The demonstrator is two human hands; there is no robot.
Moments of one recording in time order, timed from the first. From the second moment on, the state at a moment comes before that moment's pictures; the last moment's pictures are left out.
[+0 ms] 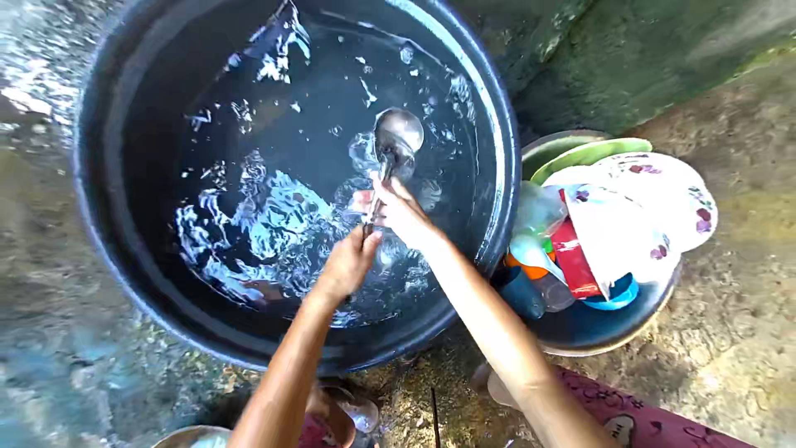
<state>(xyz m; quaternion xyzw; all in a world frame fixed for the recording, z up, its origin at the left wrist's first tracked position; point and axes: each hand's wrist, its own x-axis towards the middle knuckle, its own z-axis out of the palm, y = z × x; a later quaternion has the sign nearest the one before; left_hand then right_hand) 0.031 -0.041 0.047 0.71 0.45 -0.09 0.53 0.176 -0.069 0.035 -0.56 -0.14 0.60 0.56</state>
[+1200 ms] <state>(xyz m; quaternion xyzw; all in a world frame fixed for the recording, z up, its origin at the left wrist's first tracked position) 0.090 -0.052 -0.024 0.78 0.44 -0.21 0.39 0.327 -0.295 0.068 -0.80 -0.32 0.47 -0.17</state>
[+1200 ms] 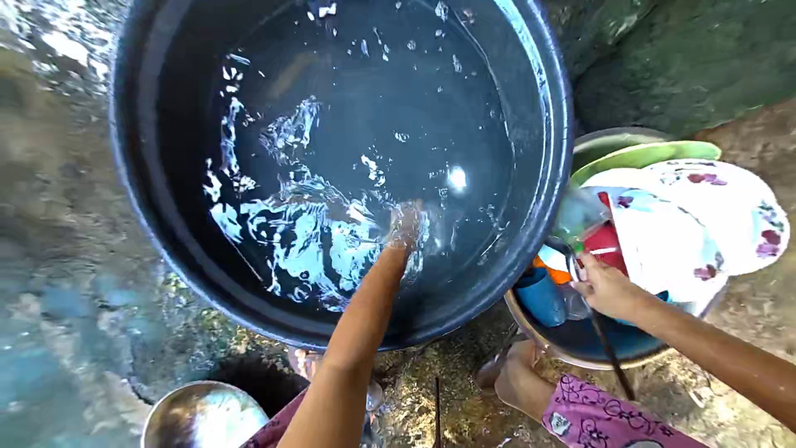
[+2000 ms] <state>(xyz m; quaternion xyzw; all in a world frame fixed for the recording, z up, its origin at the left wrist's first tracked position) 0.060 0.022 -0.004 0.78 0.32 -0.29 0.46 0.194 -0.089 0.009 -0.70 -0.46 0.48 -0.27</state>
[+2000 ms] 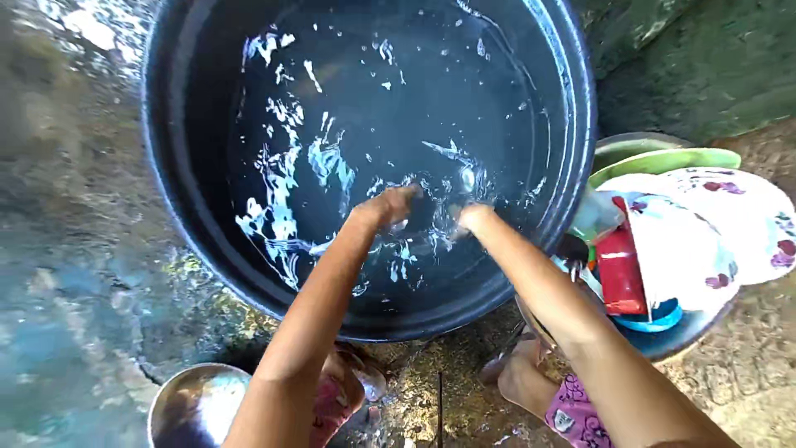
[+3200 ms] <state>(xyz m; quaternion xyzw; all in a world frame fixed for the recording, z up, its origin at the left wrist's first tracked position) 0.051 -0.060 -0.027 0.33 0.47 0.04 0.82 0.155 -0.056 -0.060 -0.75 -0.19 0.46 0.43</state>
